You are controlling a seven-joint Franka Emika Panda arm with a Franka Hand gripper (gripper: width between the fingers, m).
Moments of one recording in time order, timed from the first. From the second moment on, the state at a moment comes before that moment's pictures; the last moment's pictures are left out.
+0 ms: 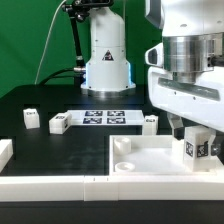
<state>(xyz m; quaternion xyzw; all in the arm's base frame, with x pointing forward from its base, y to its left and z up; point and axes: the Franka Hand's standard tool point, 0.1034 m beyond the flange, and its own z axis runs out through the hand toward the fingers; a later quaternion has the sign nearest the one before) 0.636 0.116 0.066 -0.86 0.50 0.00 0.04</state>
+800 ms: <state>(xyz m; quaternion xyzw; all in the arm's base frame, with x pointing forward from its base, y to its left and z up) 0.638 0.128 0.070 -1.00 0.08 -0.02 0.01</state>
